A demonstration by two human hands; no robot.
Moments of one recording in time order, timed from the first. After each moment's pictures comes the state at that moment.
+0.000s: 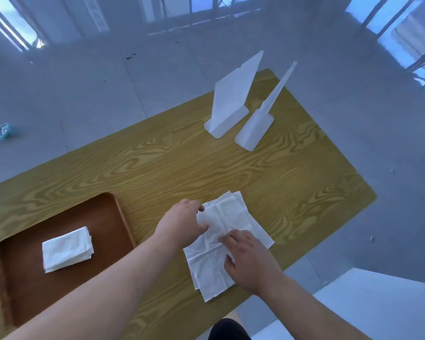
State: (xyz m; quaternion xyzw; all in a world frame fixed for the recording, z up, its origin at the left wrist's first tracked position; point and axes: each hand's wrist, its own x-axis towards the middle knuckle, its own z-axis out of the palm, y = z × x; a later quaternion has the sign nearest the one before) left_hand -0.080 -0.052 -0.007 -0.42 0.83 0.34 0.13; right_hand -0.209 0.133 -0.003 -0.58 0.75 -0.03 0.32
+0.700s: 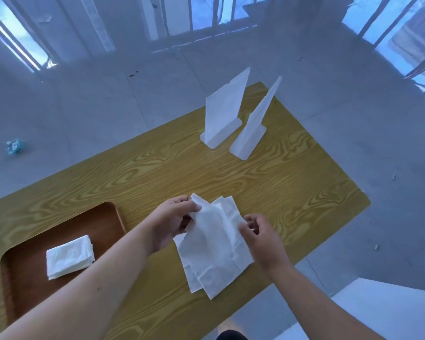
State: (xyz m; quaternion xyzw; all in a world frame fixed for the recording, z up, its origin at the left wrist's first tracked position) left_hand -0.083 -0.069 0.062 -0.45 0.44 0.78 0.01; right_hand -0.250 0.123 0.023 -0.19 0.83 -0.34 0.40
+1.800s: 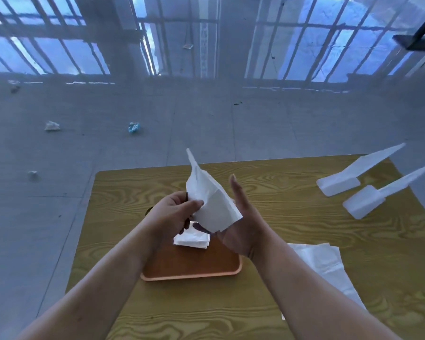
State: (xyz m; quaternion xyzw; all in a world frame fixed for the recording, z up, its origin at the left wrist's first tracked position) left_hand 0.210 -0.123 0.155 -0.56 0.45 0.65 -0.24; right_hand 0.029 -0.097 0.142 -0.16 0.37 -0.41 0.82
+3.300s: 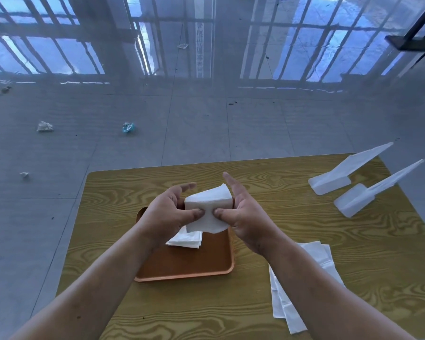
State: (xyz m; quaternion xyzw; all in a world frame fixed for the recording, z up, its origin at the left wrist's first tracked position) left_hand 0.197 -0.126 0.140 -0.52 0.46 0.66 -0.27; right_hand -0.007 -0.085 0.151 -0.38 0.53 -0.40 0.65
